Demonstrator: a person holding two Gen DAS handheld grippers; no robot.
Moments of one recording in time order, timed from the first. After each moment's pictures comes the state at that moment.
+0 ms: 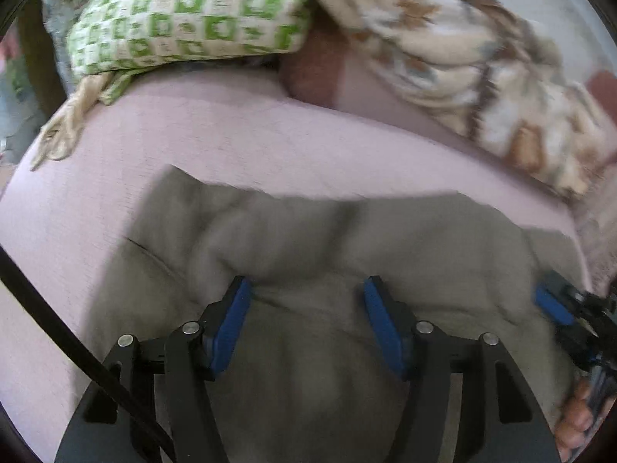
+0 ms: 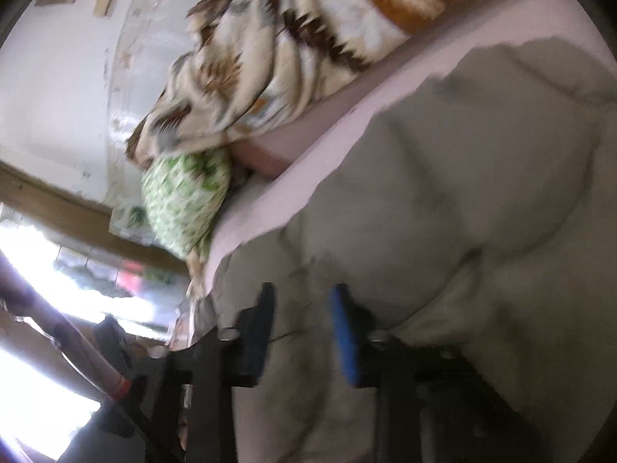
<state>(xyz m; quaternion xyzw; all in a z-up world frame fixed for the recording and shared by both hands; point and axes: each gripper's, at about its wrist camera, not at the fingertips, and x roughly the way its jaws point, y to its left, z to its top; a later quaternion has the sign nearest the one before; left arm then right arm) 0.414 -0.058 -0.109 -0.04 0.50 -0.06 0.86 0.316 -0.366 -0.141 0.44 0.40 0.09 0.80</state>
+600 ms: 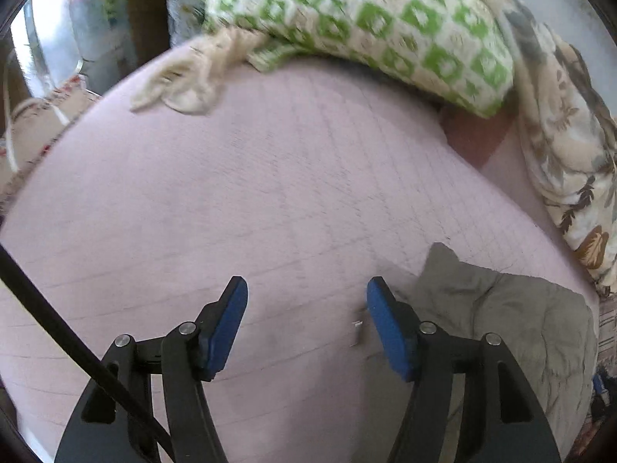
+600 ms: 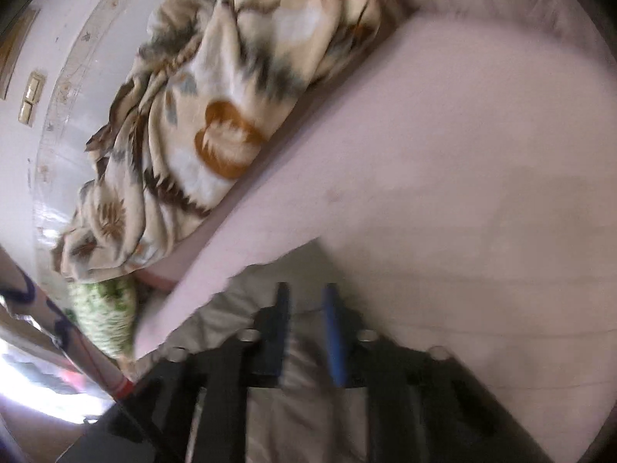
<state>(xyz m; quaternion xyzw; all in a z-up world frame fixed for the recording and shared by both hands) 0.421 0.118 -0.104 -0.13 0.50 0.06 0.85 0.236 -0.519 -0.122 0.43 0.36 -0.14 0.82</state>
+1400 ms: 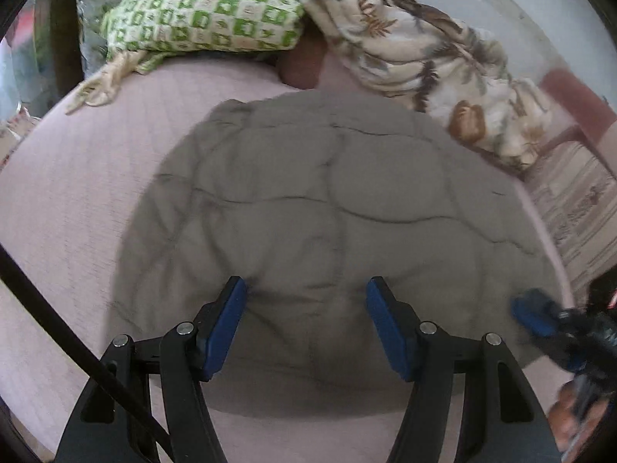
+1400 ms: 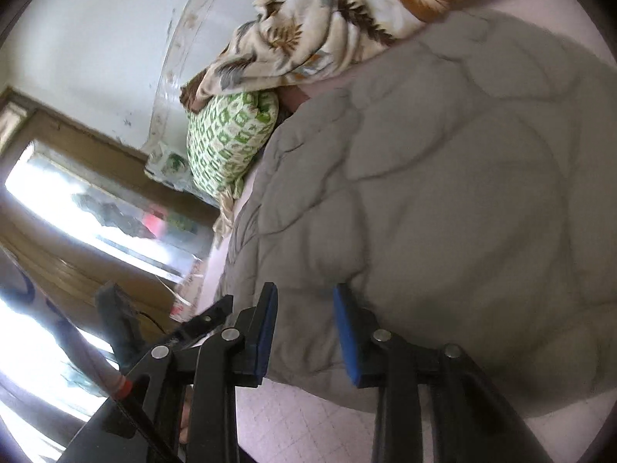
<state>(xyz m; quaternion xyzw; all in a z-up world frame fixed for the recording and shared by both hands) 0.235 -0.016 -0.093 -0.07 0.46 -0.12 0.88 0.155 -0.311 -0.135 0.41 0.38 0.16 0.81</state>
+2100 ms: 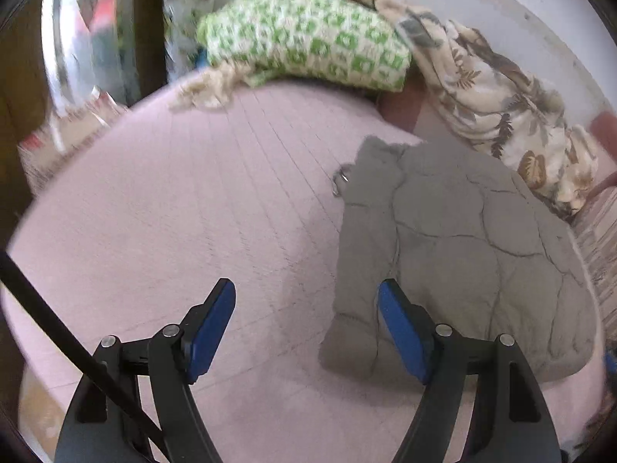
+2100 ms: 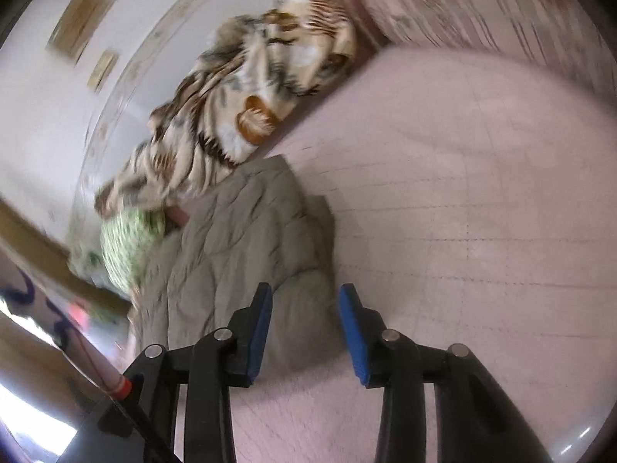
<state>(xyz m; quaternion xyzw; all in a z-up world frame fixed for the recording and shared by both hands) 0.201 0.104 -0.070 -0.07 0.42 0.00 0.90 0.007 -0.457 -0.091 0.37 0.33 -0.08 0.86</state>
